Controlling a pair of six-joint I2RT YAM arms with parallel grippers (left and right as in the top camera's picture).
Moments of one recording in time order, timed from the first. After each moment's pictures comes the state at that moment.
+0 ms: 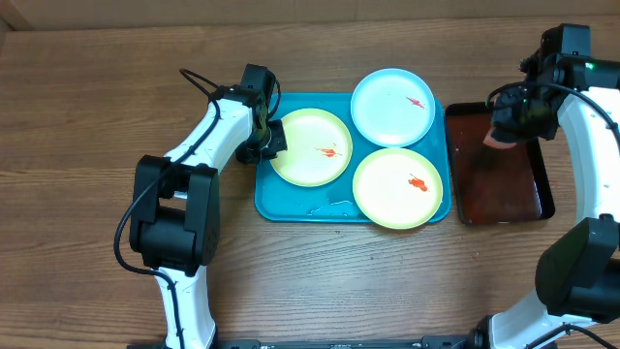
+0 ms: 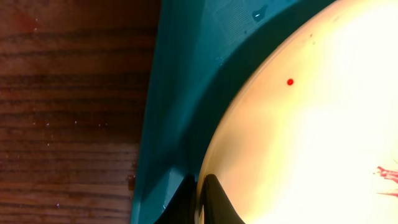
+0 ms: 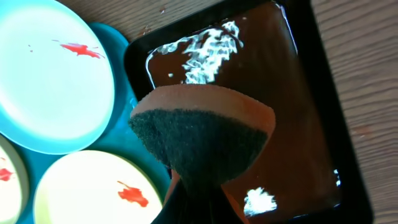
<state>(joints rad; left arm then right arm) -0.23 2.12 1.55 -0.85 0.08 -0.45 -0.16 1.81 1.66 -1.14 -0.06 0.17</state>
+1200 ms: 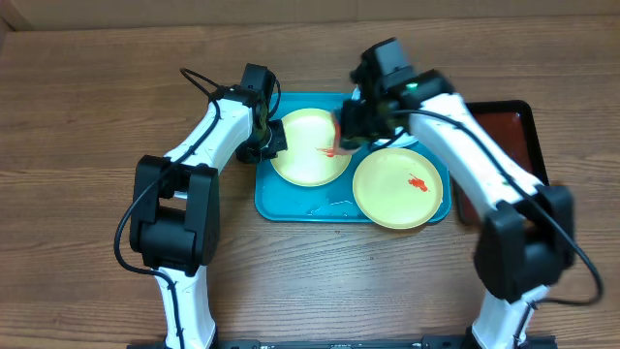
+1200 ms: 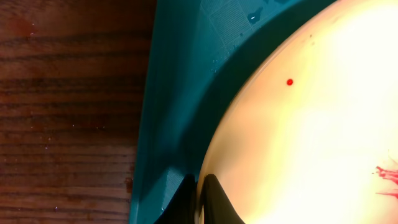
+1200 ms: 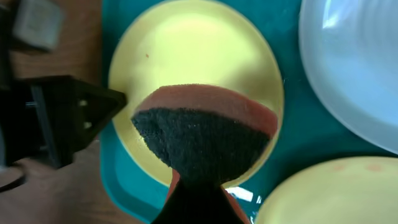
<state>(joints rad) -0.23 2.12 1.55 -0.85 0.08 -0.44 0.42 1.99 1.66 -0.86 -0.31 0.41</state>
